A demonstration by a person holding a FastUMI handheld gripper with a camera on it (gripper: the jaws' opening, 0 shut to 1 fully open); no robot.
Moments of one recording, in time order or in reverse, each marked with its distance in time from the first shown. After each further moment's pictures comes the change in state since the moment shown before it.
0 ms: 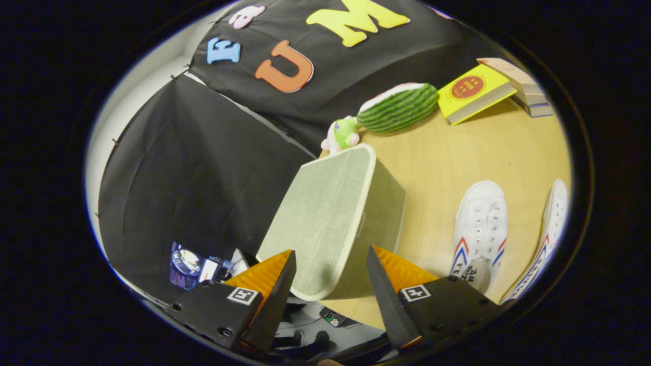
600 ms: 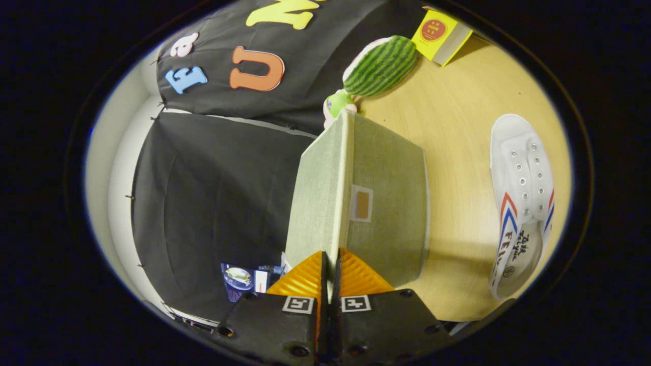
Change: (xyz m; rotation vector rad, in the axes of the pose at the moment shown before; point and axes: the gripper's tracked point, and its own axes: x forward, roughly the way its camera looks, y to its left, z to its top) arm 0.017 0.006 0.000 0.283 0.090 0.172
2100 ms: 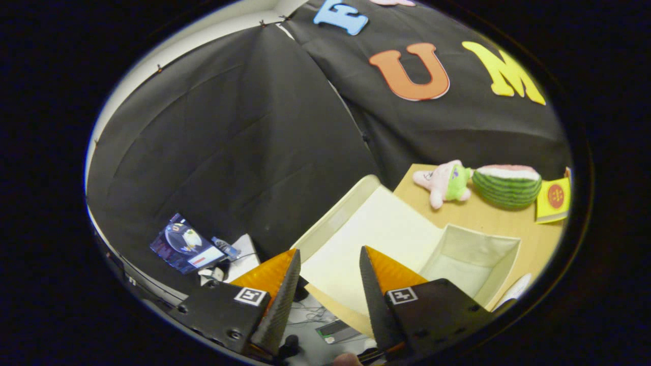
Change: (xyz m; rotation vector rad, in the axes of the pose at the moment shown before) arm 0.147 0.253 -0.010 -0.804 -0.091 -0.241
